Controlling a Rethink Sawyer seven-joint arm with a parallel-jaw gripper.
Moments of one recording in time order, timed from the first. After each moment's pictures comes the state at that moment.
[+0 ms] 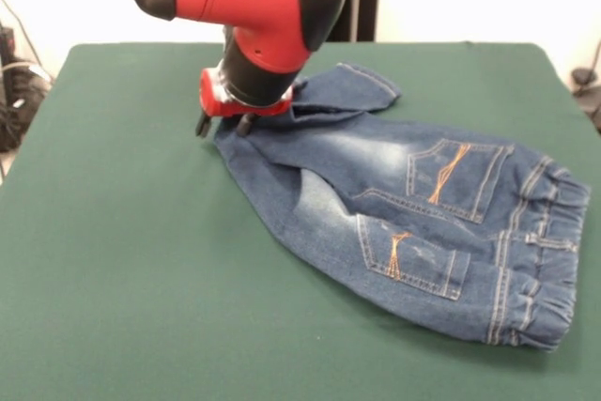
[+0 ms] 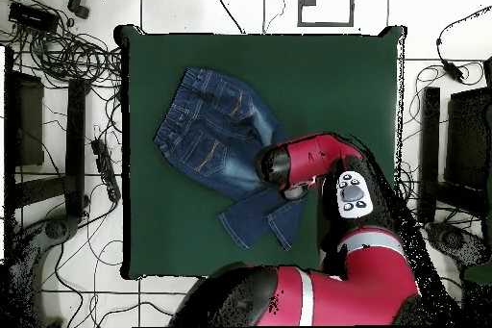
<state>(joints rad) -0.27 -0.36 0.06 1.40 -0.68 0.90 1.67</state>
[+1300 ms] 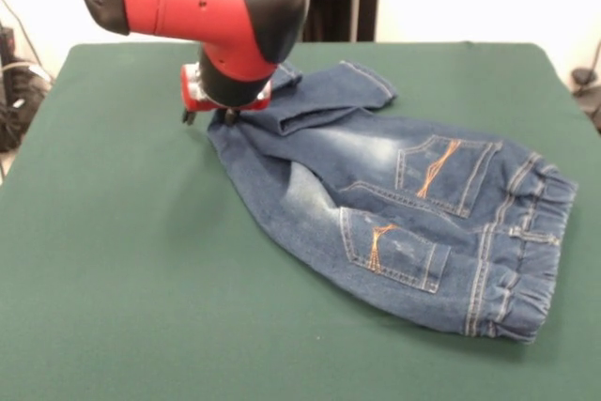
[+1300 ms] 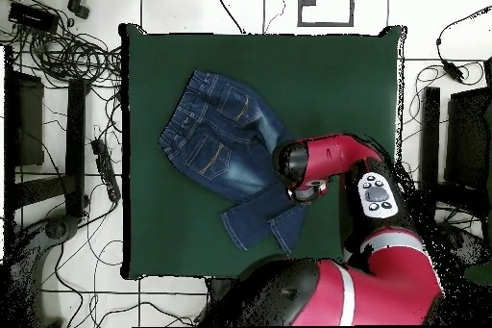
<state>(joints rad) -0.36 -0.33 0.10 1.37 -0.65 1.03 1.67</state>
